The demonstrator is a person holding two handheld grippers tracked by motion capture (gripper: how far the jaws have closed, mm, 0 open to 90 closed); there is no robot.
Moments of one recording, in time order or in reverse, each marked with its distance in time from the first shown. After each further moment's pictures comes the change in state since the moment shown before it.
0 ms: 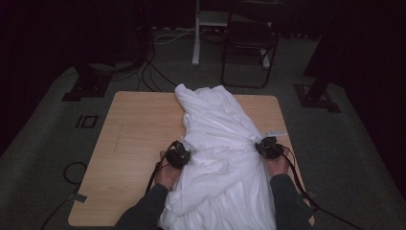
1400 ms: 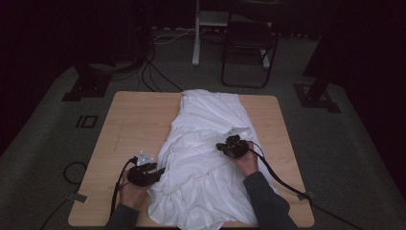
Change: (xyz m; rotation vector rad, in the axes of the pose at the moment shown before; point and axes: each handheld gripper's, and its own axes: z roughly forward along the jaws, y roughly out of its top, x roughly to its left) left arm 0.042 -0.103 -0.075 -0.094 -0.183 -0.241; right arm 0.115 0.048 -0.002 -0.050 0.368 -0.215
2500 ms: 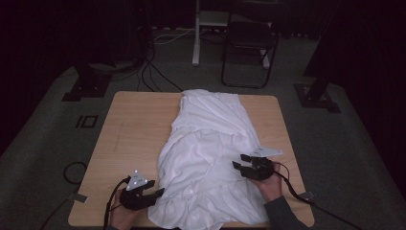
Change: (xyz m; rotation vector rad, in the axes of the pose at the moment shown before) left arm -0.029 -0.043 -0.051 -0.068 -0.136 0.042; right arm 0.020 -0.059 -0.078 -0.110 -0.038 0.052
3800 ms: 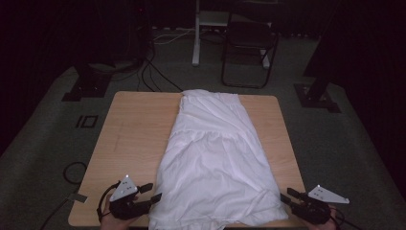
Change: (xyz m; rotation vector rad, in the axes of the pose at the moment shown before) left arm -0.013 0.018 -0.042 -0.098 -0.044 0.046; right arm -0.027 -0.121 -0.141 -0.084 -0.105 0.141
